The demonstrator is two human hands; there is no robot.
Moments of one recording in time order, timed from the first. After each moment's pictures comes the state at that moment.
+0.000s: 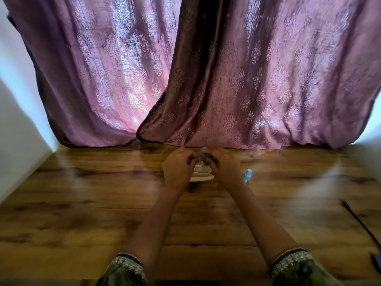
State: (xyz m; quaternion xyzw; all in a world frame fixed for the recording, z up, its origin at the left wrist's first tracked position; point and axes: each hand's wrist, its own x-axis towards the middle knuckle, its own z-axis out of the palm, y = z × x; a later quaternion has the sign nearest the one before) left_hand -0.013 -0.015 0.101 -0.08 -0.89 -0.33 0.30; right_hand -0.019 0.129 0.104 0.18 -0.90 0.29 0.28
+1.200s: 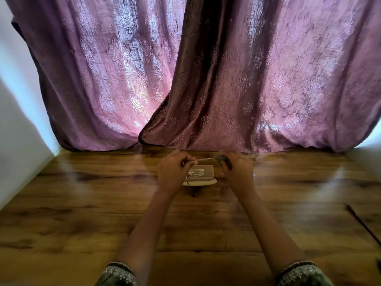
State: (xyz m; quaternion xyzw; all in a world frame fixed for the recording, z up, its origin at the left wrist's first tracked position) left_hand -0.020 -0.041 0.099 -0.12 -0.85 -0.41 0.32; right_hand -0.018 0.143 0.101 0.10 -0.90 0.30 0.31
